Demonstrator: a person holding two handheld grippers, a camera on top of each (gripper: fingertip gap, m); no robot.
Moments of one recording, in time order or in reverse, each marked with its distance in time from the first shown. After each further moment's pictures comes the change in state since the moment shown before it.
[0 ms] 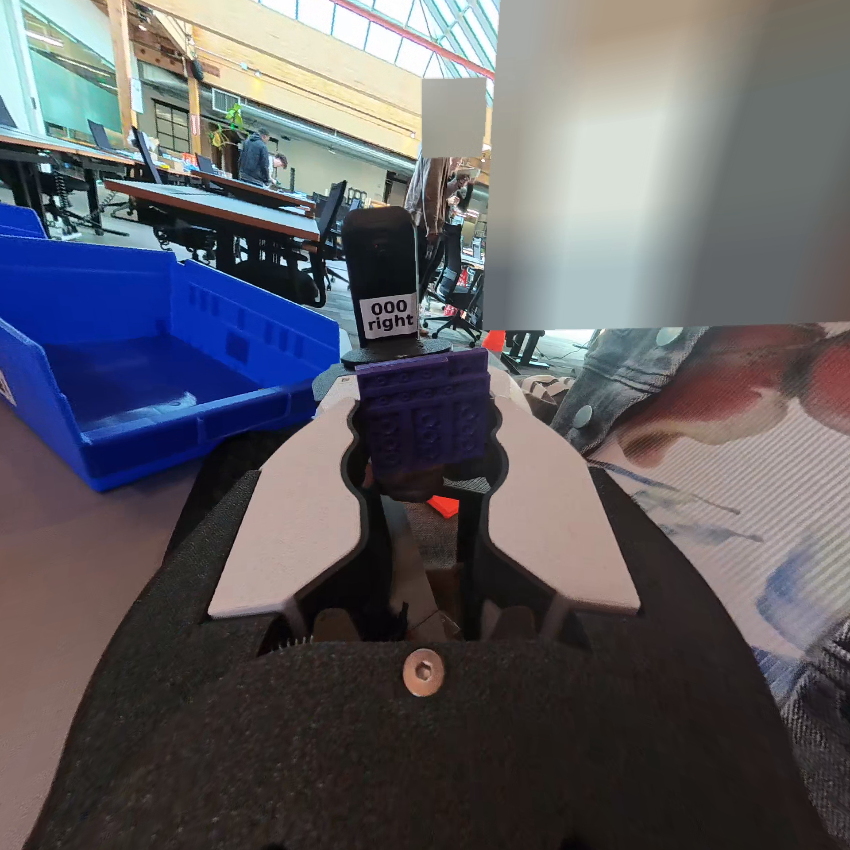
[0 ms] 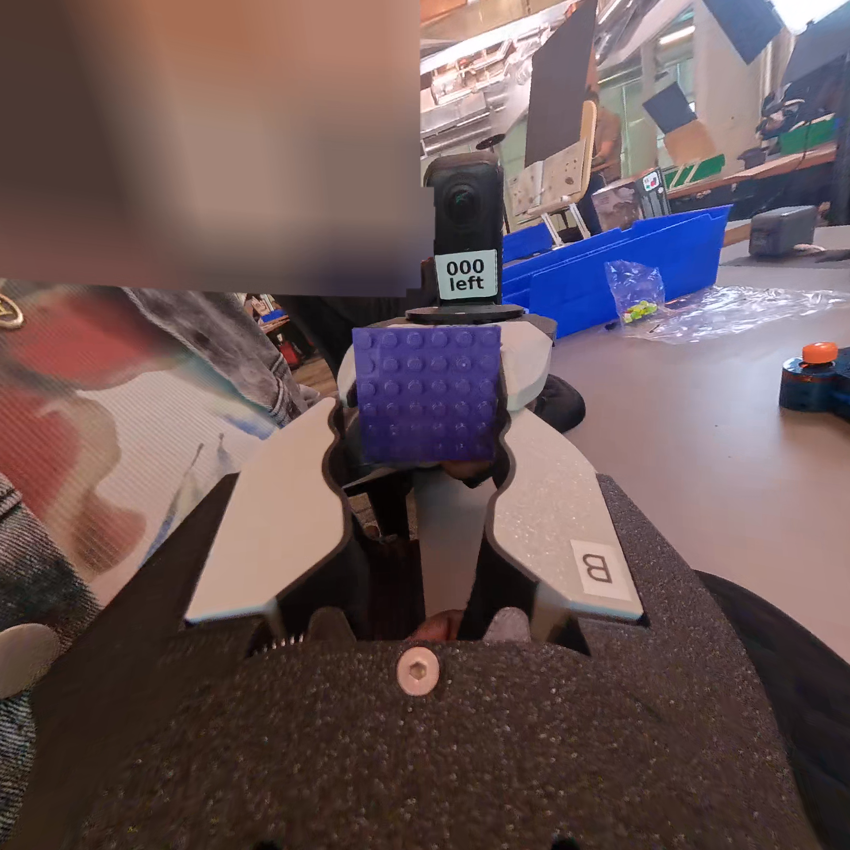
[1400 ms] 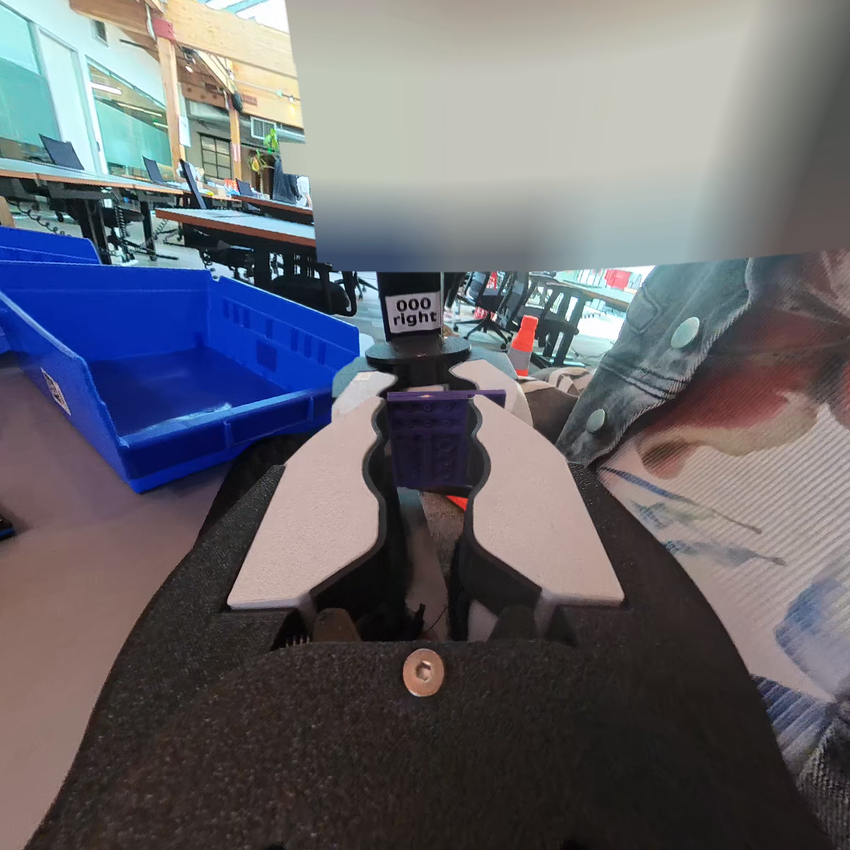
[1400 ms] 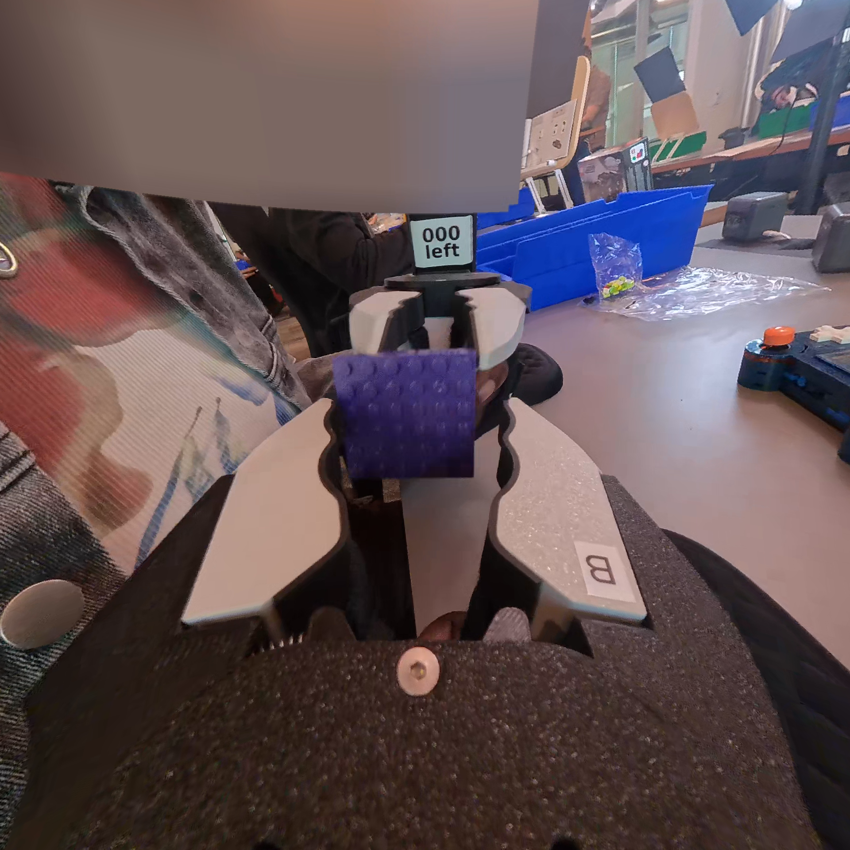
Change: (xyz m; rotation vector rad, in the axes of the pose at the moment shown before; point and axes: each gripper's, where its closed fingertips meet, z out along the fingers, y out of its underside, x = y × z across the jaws) left arm 0.000 0.001 0.000 0.012 -0.067 0.069; right arm 0.001 0.011 -0.011 -0.091 0.048 -0.074
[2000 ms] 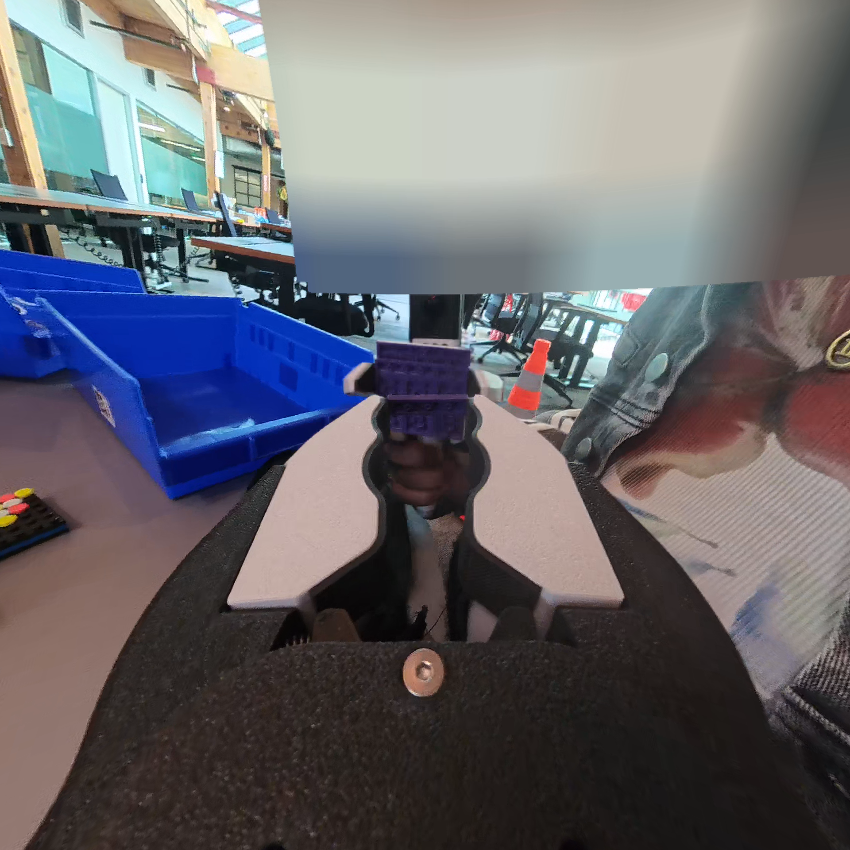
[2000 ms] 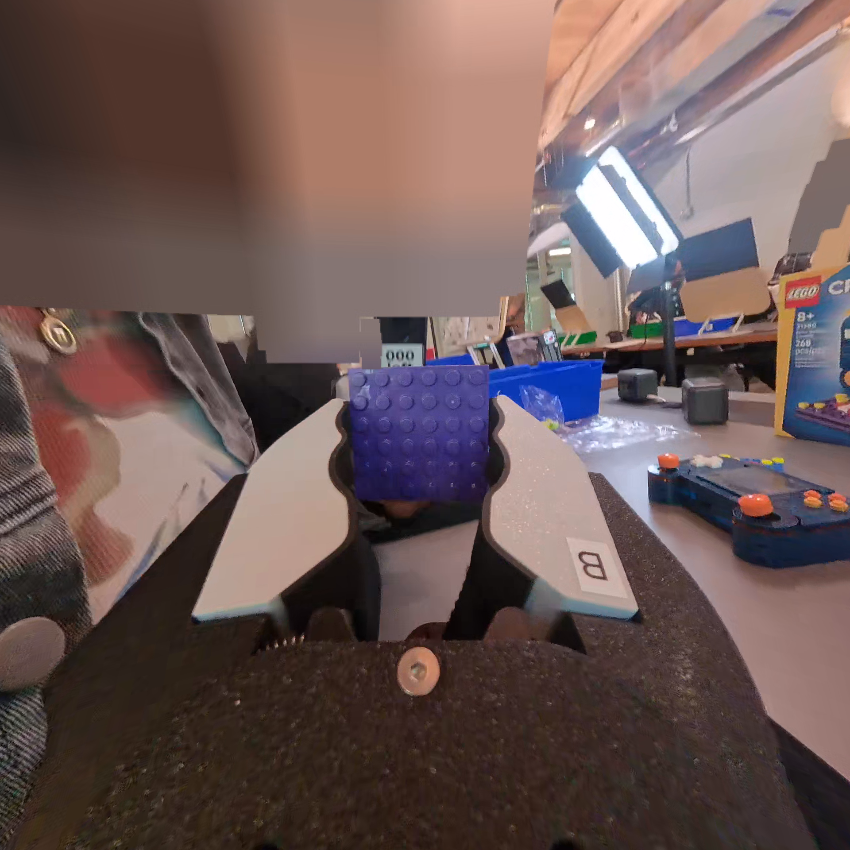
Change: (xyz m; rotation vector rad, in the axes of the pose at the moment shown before) left arm 0.000 -0.019 -0.014 0.053 -0.048 0.005; right arm 0.007 -0.042 -0.019 0.378 0.099 -0.108
